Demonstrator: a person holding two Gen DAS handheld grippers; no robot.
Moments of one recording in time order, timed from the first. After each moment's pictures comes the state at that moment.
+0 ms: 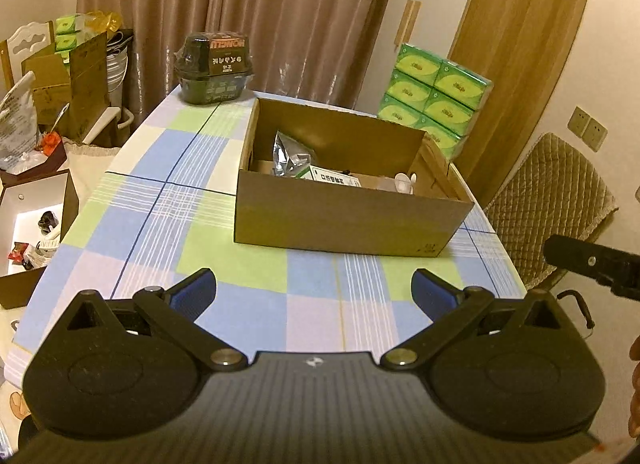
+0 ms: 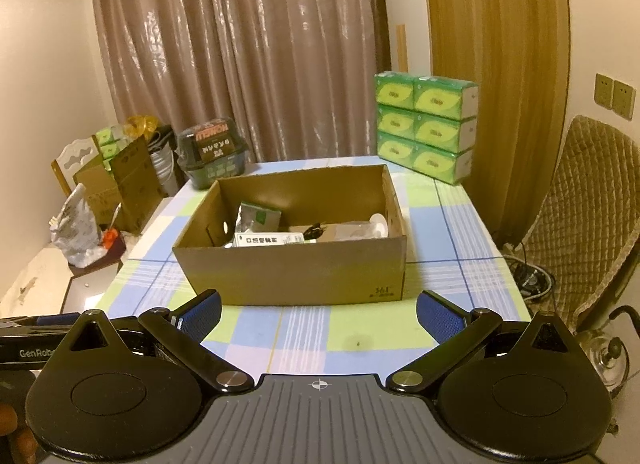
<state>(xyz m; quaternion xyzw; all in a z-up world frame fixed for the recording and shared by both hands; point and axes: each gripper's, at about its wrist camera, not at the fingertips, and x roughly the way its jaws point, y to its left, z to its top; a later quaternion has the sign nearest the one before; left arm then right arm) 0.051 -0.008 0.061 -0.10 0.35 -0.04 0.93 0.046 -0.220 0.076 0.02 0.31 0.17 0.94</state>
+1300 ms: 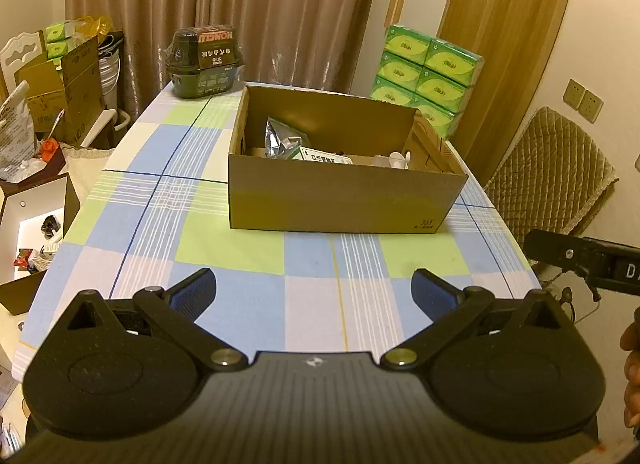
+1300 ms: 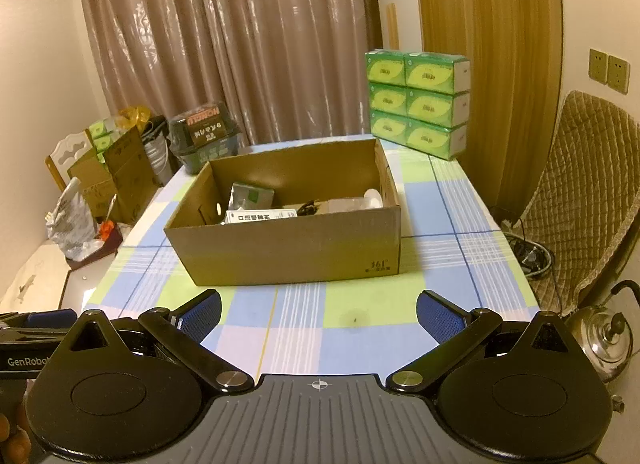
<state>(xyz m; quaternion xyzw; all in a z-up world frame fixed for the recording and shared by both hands) 0.043 -0.024 0.055 -0.07 0.36 -0.04 0.93 0.041 -0.226 0.059 0.03 0.33 0.16 0.93</state>
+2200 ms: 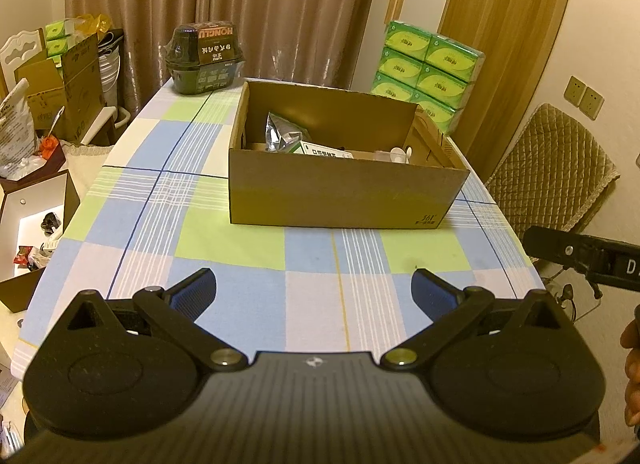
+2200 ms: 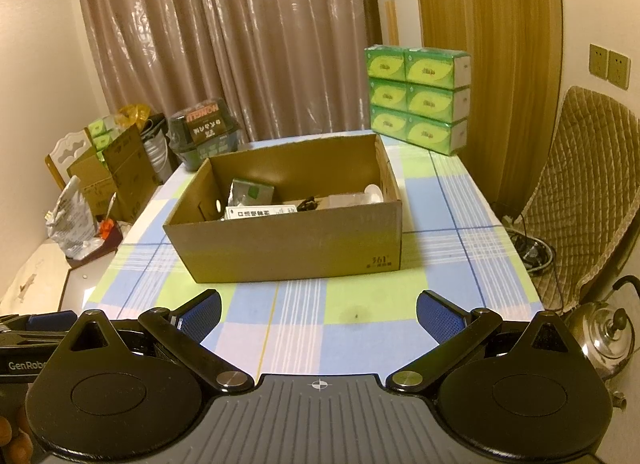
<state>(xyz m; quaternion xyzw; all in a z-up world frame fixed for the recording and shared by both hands) 0.041 -0.024 0.051 -0.07 0.37 -0.04 0.93 0.040 -0.224 0.056 0.03 0.33 0.16 0.93</state>
